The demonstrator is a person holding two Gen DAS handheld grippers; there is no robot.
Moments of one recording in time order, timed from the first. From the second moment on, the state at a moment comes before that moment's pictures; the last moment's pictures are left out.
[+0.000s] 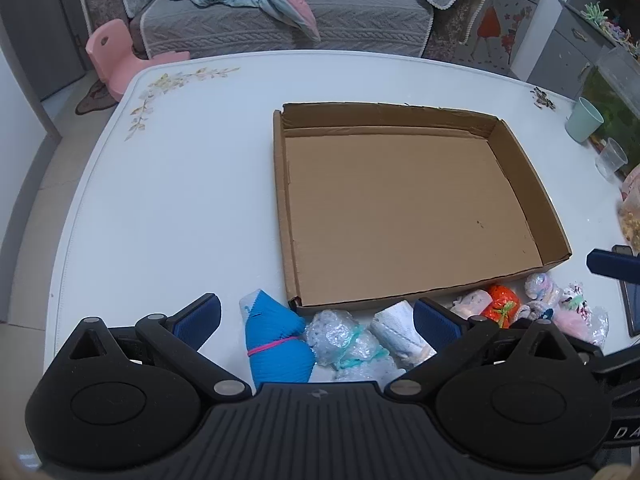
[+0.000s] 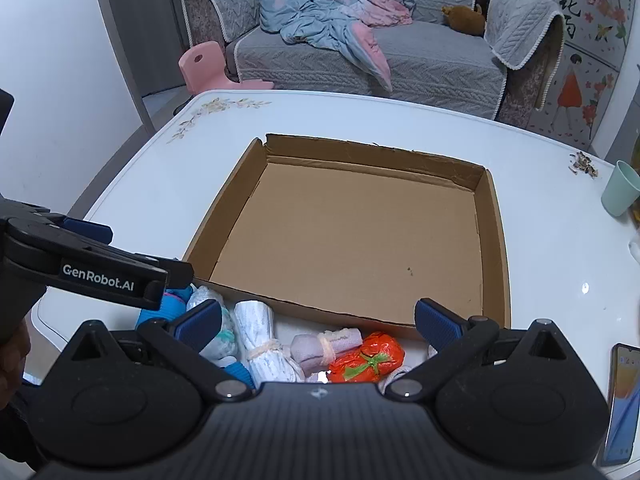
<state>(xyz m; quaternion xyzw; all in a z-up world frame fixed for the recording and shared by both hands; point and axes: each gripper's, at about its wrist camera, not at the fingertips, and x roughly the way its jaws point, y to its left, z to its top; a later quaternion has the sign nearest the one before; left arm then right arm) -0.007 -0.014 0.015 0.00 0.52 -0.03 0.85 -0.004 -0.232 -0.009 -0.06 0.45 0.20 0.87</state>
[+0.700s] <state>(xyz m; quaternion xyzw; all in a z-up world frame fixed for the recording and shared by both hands) -0.008 -0.019 0.013 0.01 0.52 -0.04 0.85 0.000 -0.233 -0.011 -0.06 0.46 0.19 0.87</state>
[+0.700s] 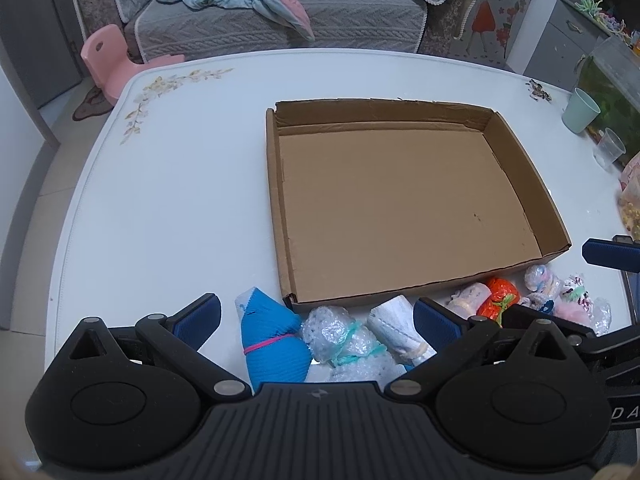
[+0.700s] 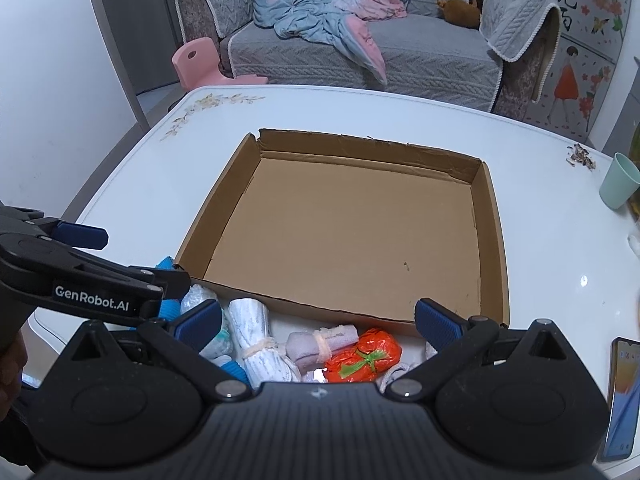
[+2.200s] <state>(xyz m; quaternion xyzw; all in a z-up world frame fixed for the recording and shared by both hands) -0.004 0.023 -0.075 0.02 0.60 0.03 0.80 0.012 -0.194 -0.059 -0.12 0.49 0.29 0.82</state>
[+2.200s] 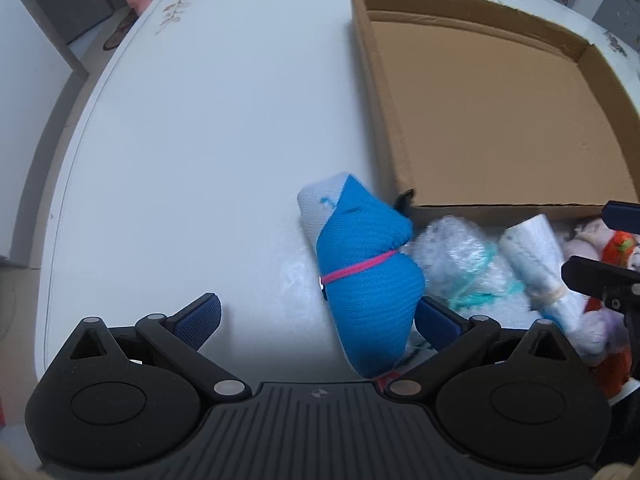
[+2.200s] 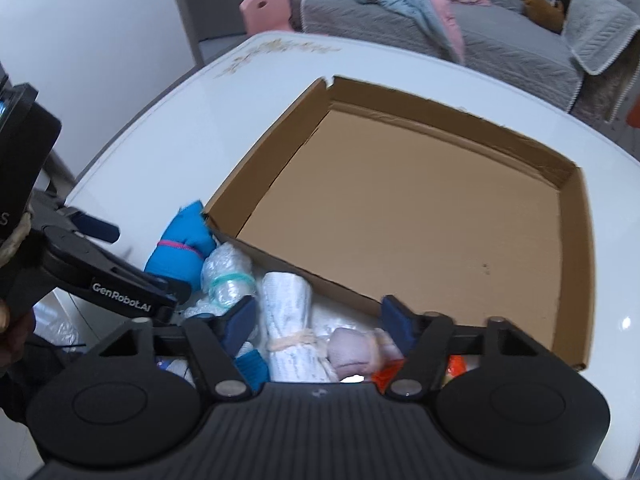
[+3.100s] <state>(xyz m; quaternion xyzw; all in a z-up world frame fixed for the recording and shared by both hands) 0.005 0.031 -0.059 -0.01 0.54 0.02 0.84 0.019 -0.192 -0.072 -0.07 0.55 0.31 0.77</state>
